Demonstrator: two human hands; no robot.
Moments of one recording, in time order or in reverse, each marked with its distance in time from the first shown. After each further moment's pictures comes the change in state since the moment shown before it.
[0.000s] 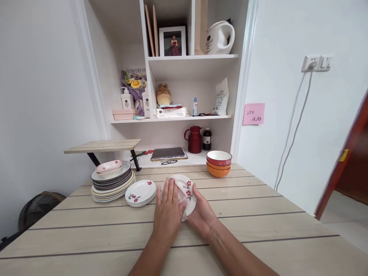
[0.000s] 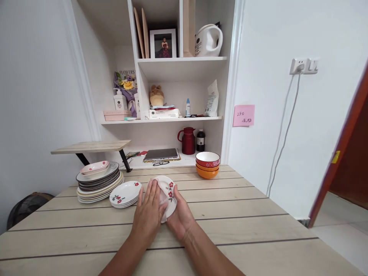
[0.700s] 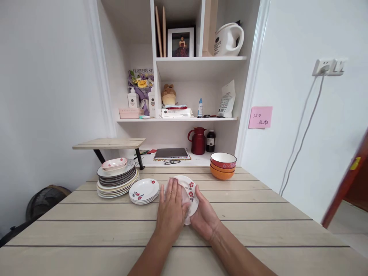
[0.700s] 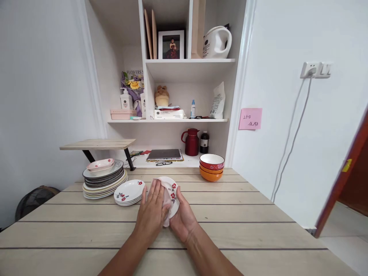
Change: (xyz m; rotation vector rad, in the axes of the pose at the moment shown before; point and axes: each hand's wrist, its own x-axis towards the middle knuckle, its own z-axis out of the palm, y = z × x) left_hand 0.001 -0.004 0.000 -0.079 0.005 -0.017; right_hand 0.002 0.006 -0.004 -0.019 0.021 0.009
